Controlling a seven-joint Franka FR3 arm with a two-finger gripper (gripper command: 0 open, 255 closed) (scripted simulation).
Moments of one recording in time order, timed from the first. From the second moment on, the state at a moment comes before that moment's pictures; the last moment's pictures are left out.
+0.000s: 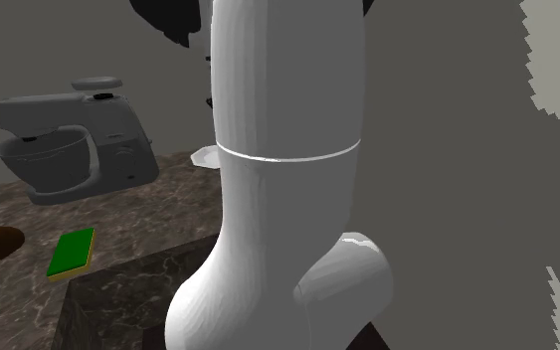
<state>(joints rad) 0.00 0.05 -0.09 -1.77 -0.06 1.73 0.17</state>
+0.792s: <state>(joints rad) 0.10 -0.10 0.02 -1.89 -0.05 1.70 0.37</state>
